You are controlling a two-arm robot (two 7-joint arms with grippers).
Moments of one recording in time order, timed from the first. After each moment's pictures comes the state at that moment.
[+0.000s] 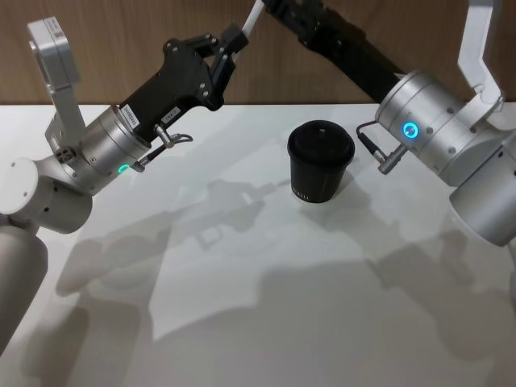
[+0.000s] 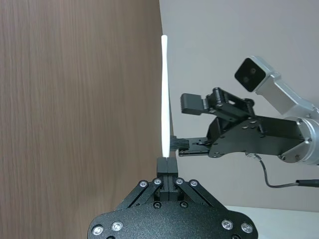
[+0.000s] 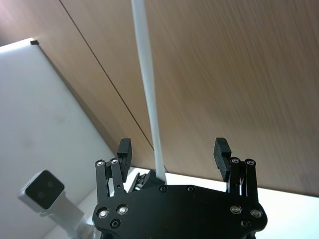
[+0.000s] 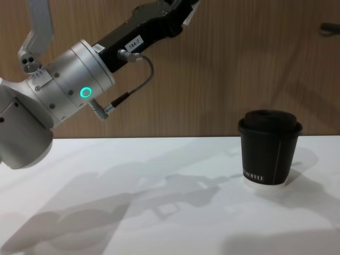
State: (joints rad) left arm -0.66 0.14 0.39 -1.02 -0.74 -0.48 -1.00; right arm 0.36 0.23 -0.26 -1.81 0.87 0.40 0.17
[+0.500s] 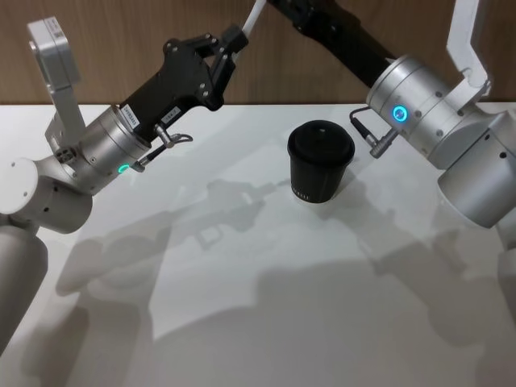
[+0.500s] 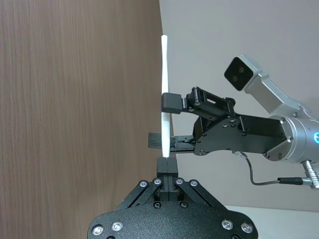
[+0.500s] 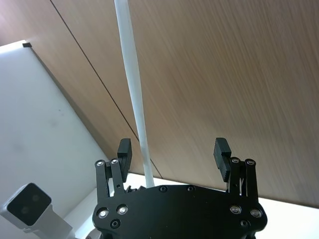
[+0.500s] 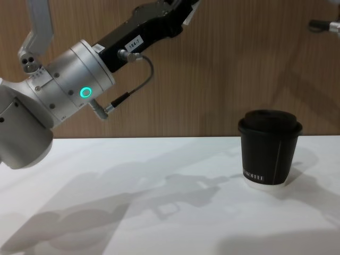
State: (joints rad) left arm -0.66 0.14 0.39 -1.02 -0.74 -0.48 -1.00; right arm 0.42 0.22 -0.28 -1.75 0.86 0.38 0.16
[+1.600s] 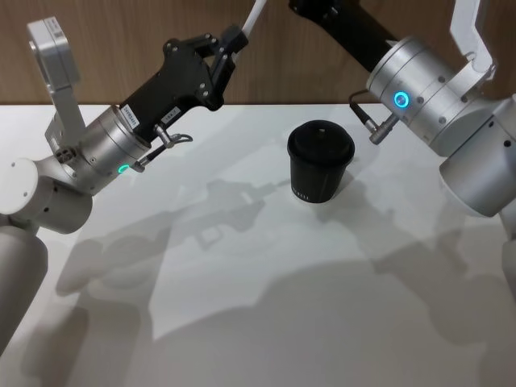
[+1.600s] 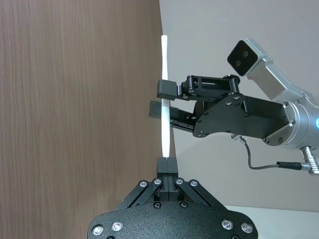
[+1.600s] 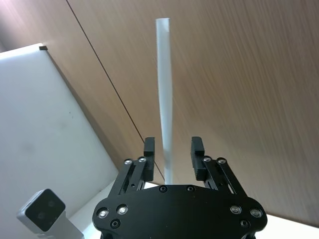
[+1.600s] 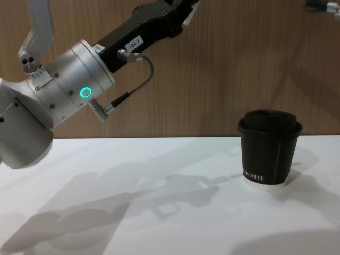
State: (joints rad) left arm -0.66 0.14 0.39 -1.02 -0.74 -0.48 -1.00; right arm 0.45 0.24 -0.30 -1.76 0.88 0.35 0.17
